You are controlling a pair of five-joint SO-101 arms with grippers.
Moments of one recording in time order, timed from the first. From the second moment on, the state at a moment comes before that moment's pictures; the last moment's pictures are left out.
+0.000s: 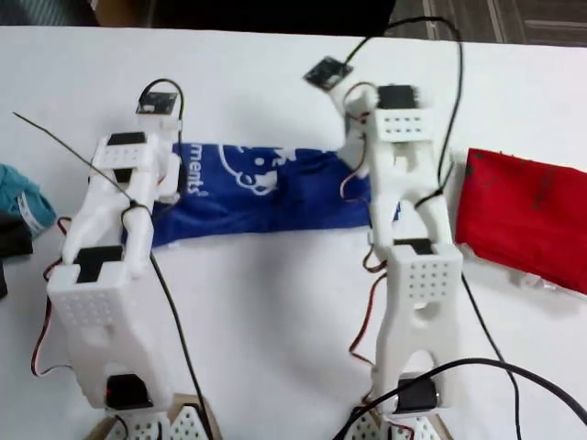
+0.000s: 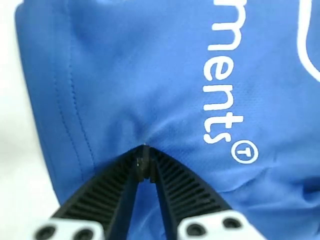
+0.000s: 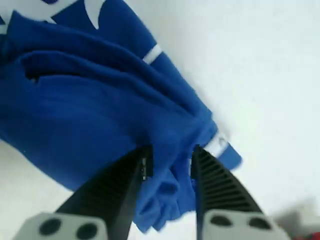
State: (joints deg) left arm -12.7 29.8 -1.1 61.1 -3.9; right arm -8.7 47.9 -47.3 87.2 42.5
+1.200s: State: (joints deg) left arm -12.7 29.8 -1.1 61.1 -3.9; right arm -14.9 58.1 -70.8 96.2 32.5
